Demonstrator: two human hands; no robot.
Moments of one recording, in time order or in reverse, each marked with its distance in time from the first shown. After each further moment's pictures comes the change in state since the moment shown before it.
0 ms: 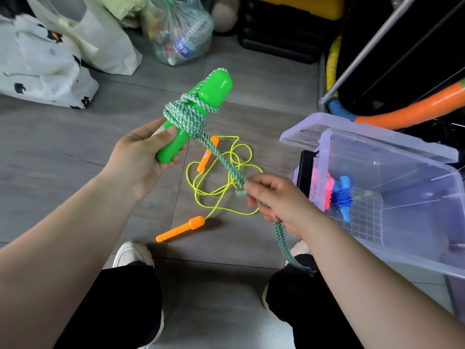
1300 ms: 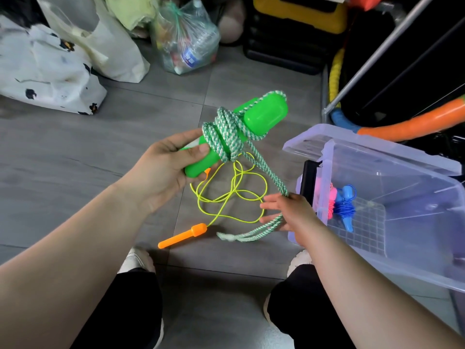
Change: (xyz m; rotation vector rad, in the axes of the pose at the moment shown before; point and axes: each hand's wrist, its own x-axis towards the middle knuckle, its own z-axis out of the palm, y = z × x) left_hand -0.010 0.004 0.014 0.051 -0.281 -0.025; right_hand 0.014 0.016 -0.014 -0.048 0.272 0.302
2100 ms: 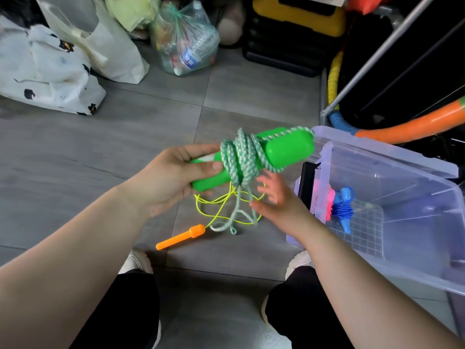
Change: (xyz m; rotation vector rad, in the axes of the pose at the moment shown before) left_hand -0.003 -0.003 0.002 0.143 -0.203 -0.087; right_hand -0.010 -0.010 0.005 -0.311 -0.123 -0.451
